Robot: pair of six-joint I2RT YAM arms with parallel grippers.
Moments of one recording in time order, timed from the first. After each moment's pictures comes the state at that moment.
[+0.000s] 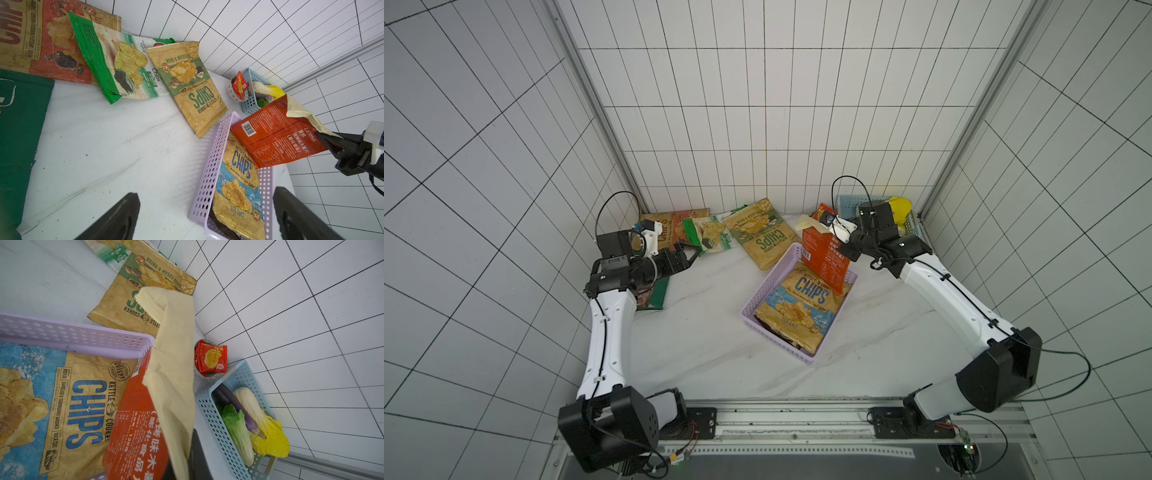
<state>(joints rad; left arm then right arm) 0.31 1.22 1.16 -0.69 0.78 -0.20 0.52 1.50 1.45 -0.56 0.03 -0.74</state>
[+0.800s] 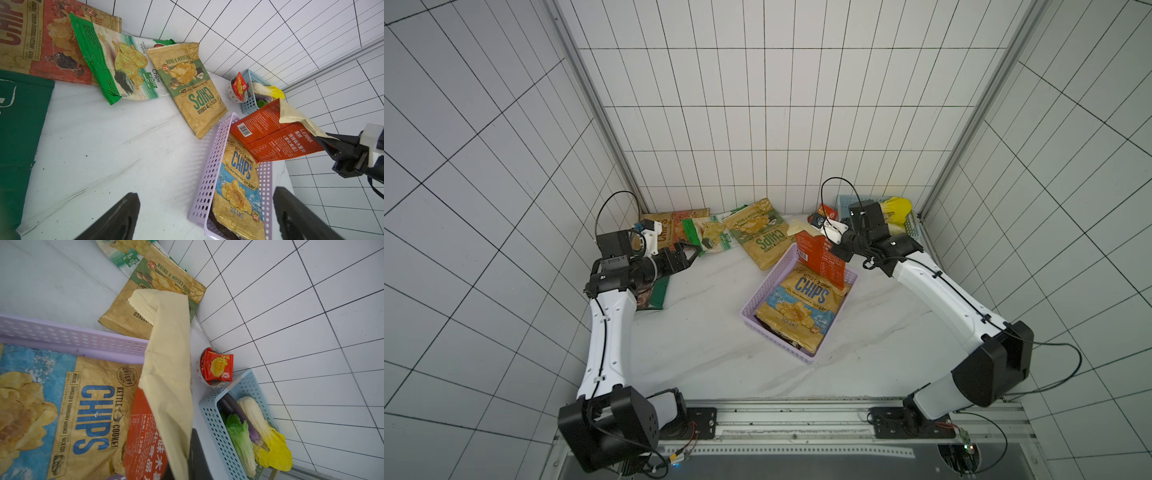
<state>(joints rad) 0.31 1.22 1.16 -0.68 0.78 -0.20 0.61 1.51 1.46 -0.57 0.03 -0.71</state>
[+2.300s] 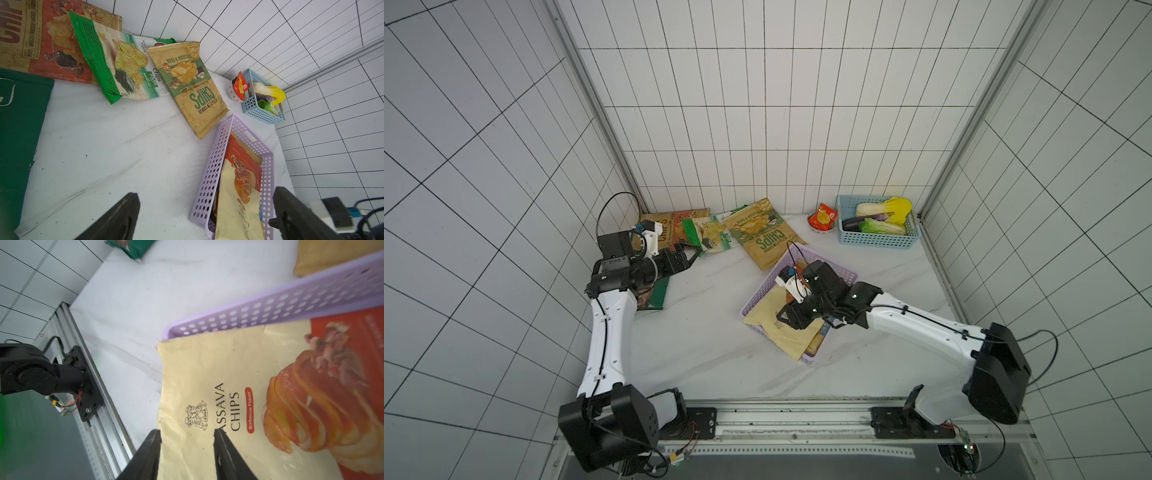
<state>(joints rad) 0.31 1.22 1.15 -0.67 0.78 -0.20 0.96 1.52 1.11 -0.48 -0.30 0.23</state>
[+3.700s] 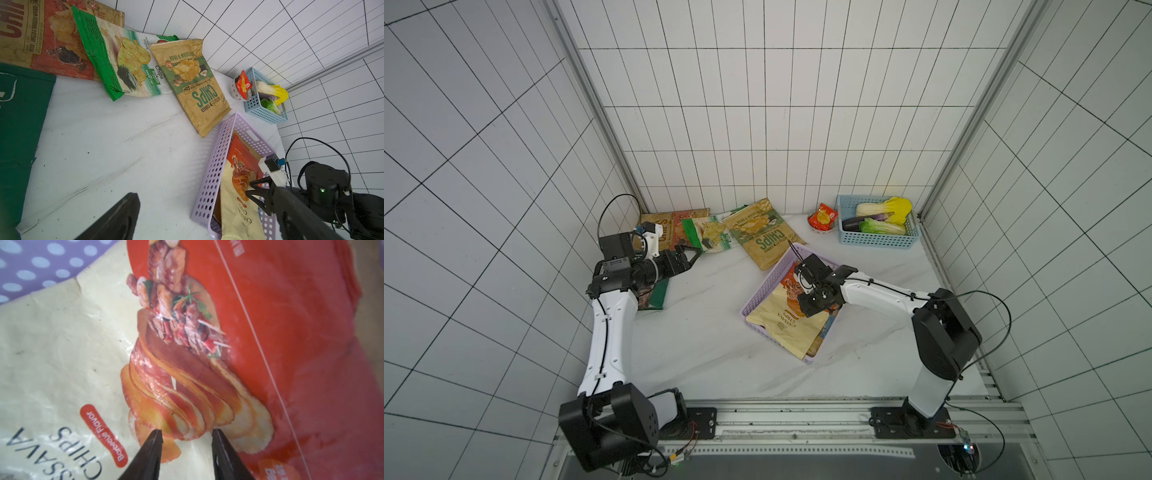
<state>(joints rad) 0.31 1.22 1.13 -0.66 0.77 -0.20 0.80 1.79 1.24 -0.68 0.01 0.21</state>
